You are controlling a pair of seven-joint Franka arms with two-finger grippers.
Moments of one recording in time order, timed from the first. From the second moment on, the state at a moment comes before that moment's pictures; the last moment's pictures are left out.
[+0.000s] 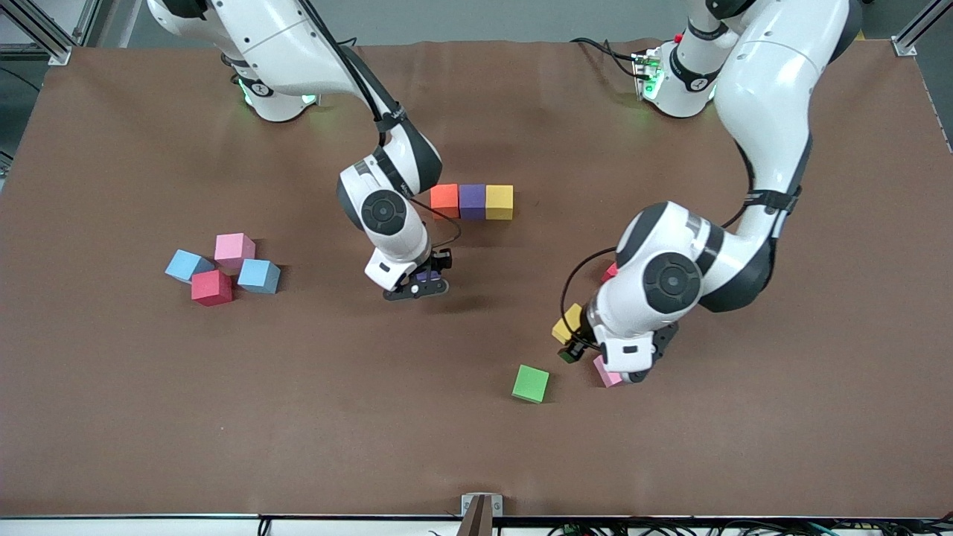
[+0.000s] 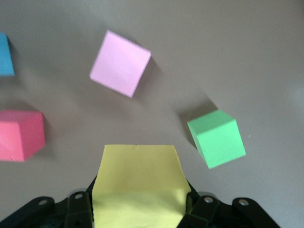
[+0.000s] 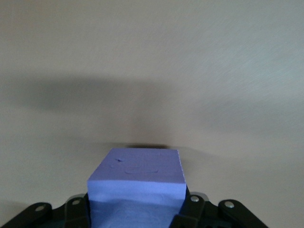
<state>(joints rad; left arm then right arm) -0.16 0.76 -0.40 -1.21 0.15 1.96 -1.35 0.71 0.61 -0.04 -1.81 0.18 2.41 0.41</state>
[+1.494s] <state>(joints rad) -0.02 0.68 -0.45 -1.22 0.13 1.79 -1.02 0.85 0.53 -0.05 -1.99 0.18 2.51 0.54</state>
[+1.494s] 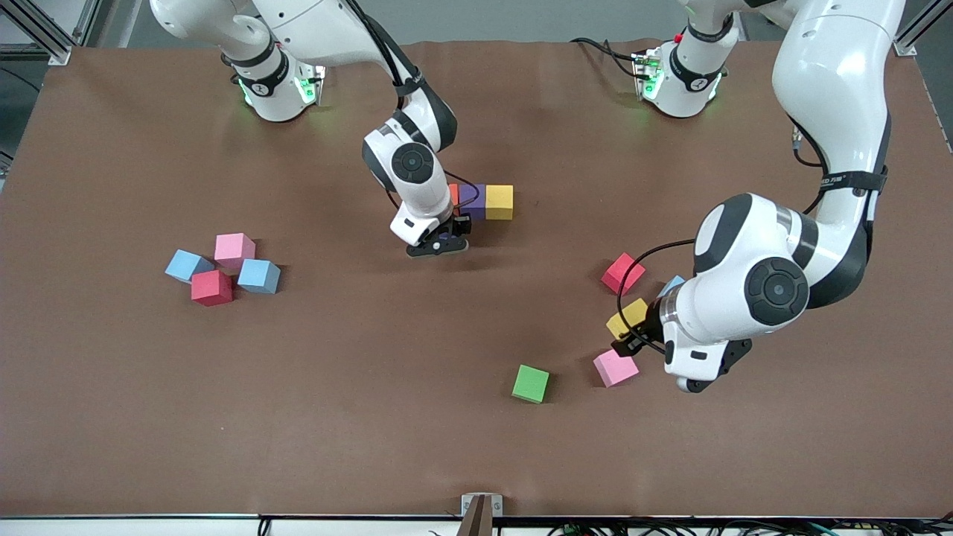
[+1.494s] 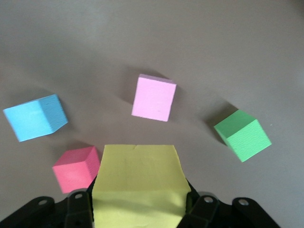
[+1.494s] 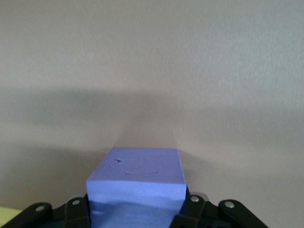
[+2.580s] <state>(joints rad) 0.13 0.55 -0.45 -1.29 0.01 1.71 -1.09 0.85 0.48 -0.09 -1.87 0.18 2.36 0.56</state>
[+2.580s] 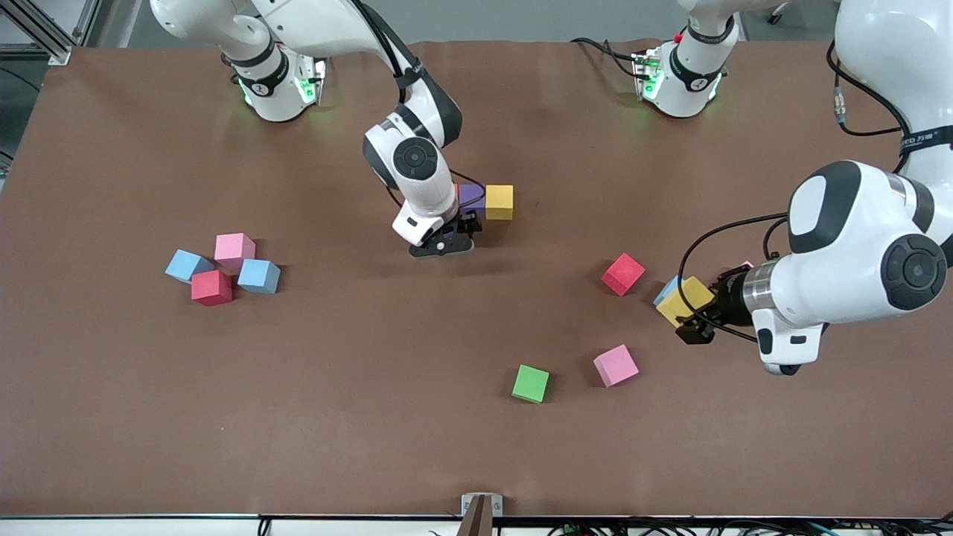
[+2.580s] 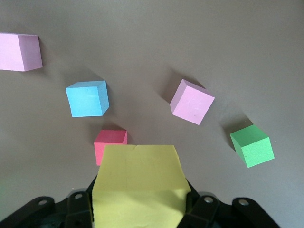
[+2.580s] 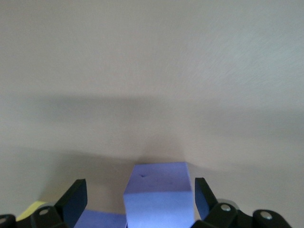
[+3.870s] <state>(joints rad) -0.02 0.56 -0.46 -1.32 0.01 1.74 -1.23 0.21 0.21 -0.16 -2.08 0.16 2.05 0.03</state>
